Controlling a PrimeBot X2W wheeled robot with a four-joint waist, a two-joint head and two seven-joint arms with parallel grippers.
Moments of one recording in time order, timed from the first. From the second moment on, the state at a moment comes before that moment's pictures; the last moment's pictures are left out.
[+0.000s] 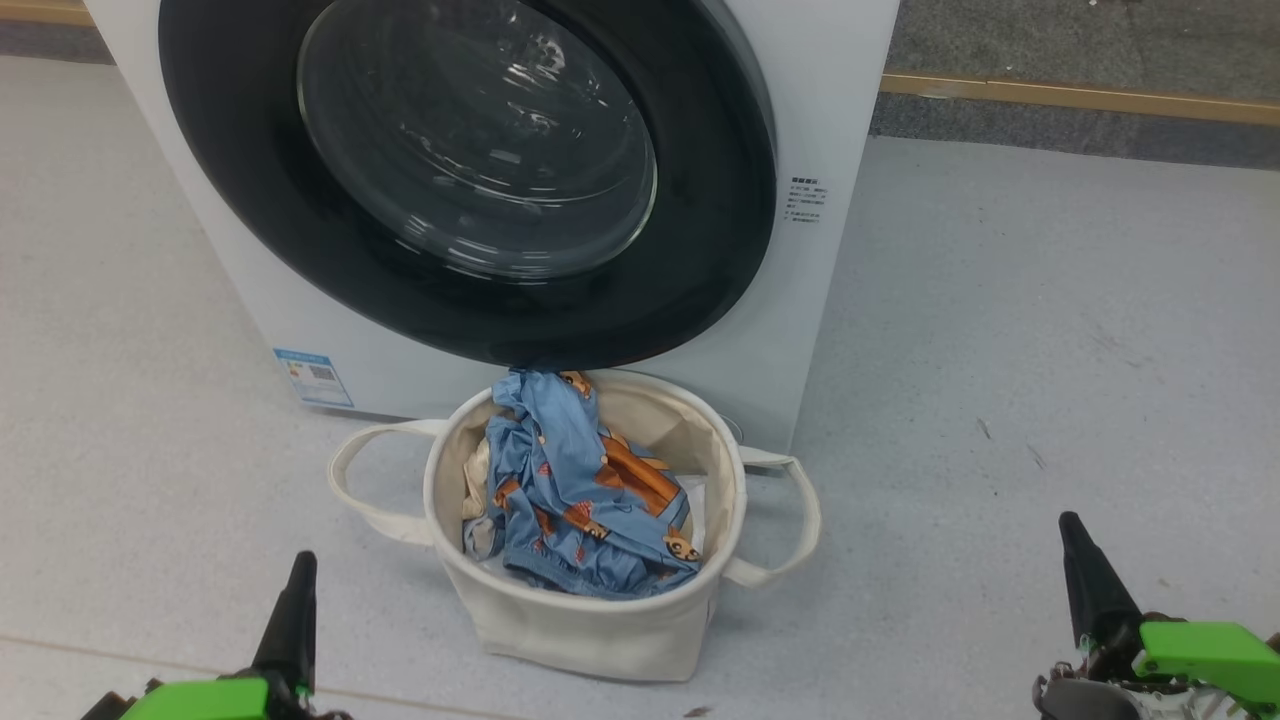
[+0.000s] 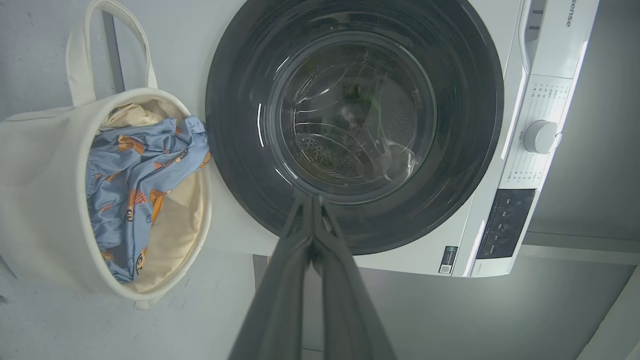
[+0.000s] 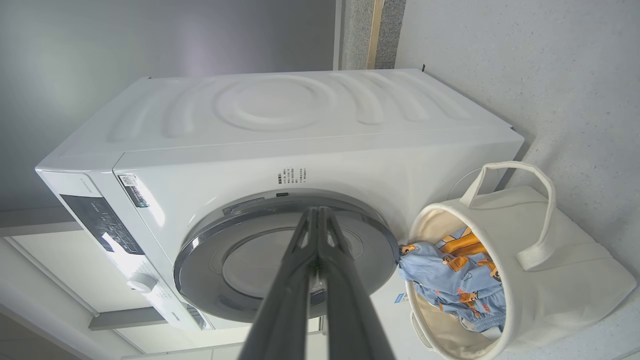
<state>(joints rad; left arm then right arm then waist) -0.06 0.06 0.06 0.27 -1.63 -0.12 0.09 -0.06 -0.06 -0.11 0.27 1.63 0.13 0.09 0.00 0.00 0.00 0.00</state>
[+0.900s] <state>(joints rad) -0.06 0.05 0.06 0.27 -1.63 -0.12 0.10 -0.06 -0.06 -0.11 0.27 1.63 0.13 0.10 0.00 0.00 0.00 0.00</state>
